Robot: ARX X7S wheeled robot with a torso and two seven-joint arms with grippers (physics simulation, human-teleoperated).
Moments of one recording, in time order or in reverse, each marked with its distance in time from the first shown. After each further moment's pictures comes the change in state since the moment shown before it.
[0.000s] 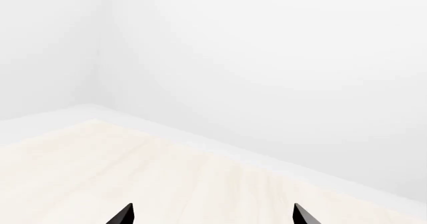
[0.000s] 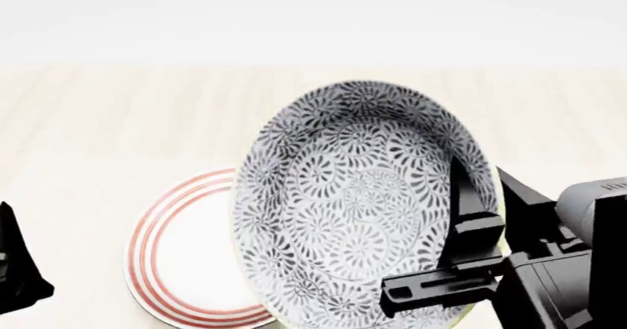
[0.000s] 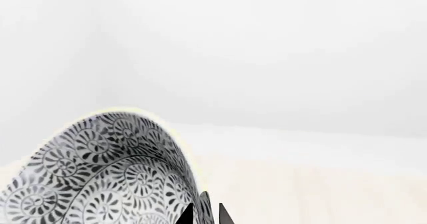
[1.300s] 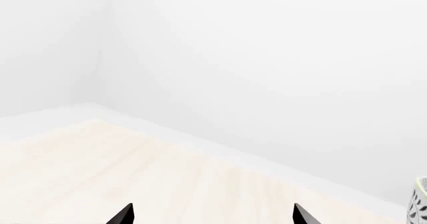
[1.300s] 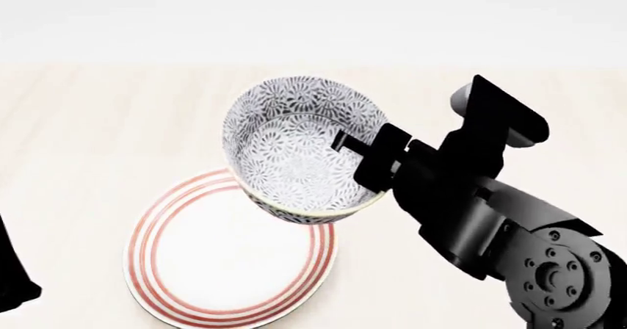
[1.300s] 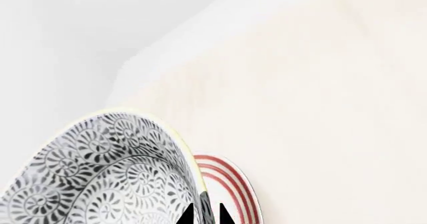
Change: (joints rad) left arm 0.021 -0.022 -0.018 0.003 -0.050 0.033 -0.017; right arm 0.534 -0.379 -0.291 1.198 -0.093 -0.047 -0.005
